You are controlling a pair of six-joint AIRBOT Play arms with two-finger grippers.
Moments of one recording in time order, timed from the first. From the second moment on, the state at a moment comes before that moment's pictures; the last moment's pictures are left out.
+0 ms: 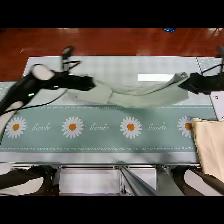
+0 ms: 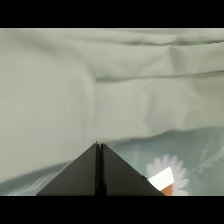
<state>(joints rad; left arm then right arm) -0.32 -1.41 1.15 0.80 -0.81 -1.26 -0.33 -1.10 1.06 -0.90 1.22 1.28</state>
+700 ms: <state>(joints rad) -0.89 -2.03 1.78 0.77 -0.95 -1.49 -0.33 -0.63 0.94 -0.91 1.35 1.40</state>
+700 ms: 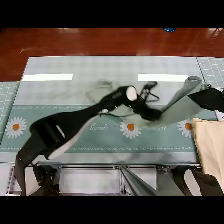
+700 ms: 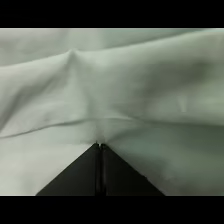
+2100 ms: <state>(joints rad) -0.05 -0.83 0.84 1.12 -1.01 -1.50 0.39 -1.77 1.53 -0.55 0.98 1.41</state>
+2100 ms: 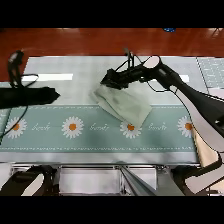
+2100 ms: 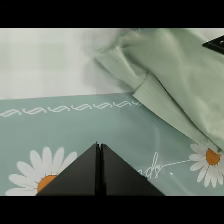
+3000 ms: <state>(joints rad) -0.03 -0.83 0.80 1.07 -0.91 -1.50 0.02 -0.94 0.60 -1.14 0.86 1.84</state>
